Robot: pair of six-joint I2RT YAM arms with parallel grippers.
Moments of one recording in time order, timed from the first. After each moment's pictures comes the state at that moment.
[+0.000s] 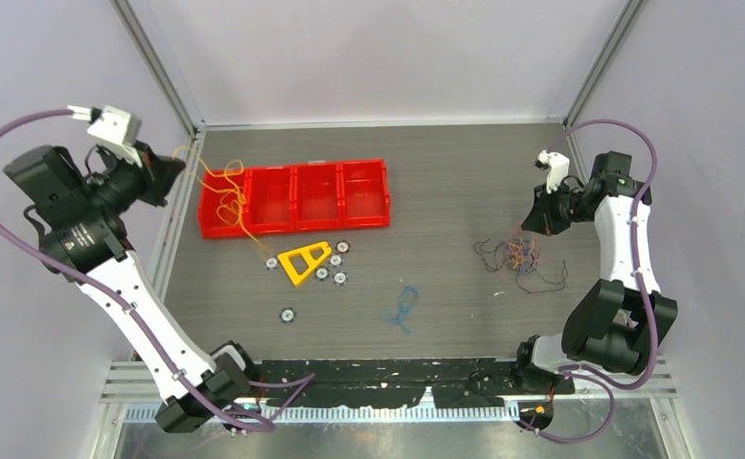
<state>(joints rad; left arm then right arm) 0.67 1.09 1.64 -1.00 1.03 0.44 -0.36 1.39 1.23 -1.01 -0.69 -0.71</state>
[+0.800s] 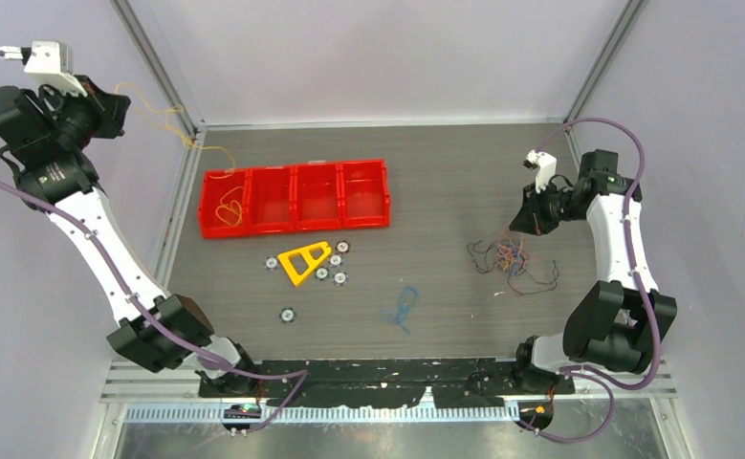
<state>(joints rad) 0.66 1.45 1.85 -0.47 0.80 0.01 -0.29 1.39 1.23 -1.04 -0.74 -0.70</state>
